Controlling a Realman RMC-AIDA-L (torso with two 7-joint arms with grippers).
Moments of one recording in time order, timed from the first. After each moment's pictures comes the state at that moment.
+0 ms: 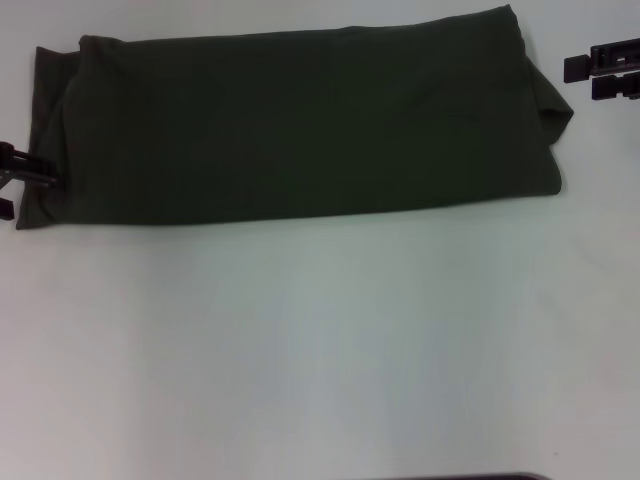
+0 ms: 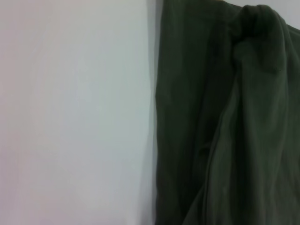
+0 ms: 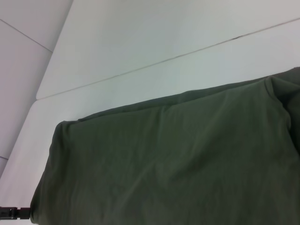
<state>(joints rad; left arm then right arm) -0.72 -1.91 0.61 0.74 2.76 1.47 -2.74 0.63 1.82 -0.62 -0.74 -2.27 -1.59 2.44</state>
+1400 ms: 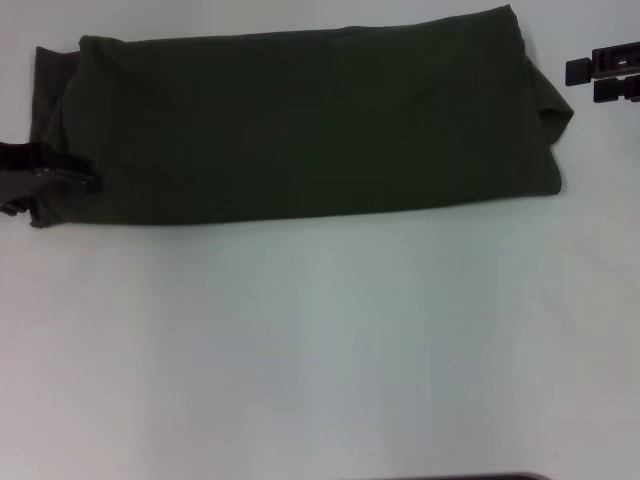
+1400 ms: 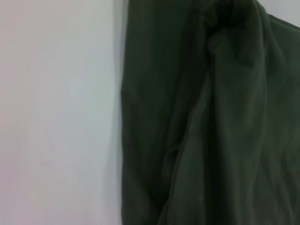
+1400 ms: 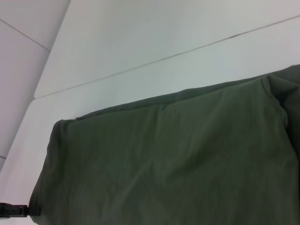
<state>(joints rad) -0.76 -1.94 0.61 0.67 2.76 1.40 -2.74 0.63 1.82 -0.62 -0.74 -2.27 -1.59 2.44</state>
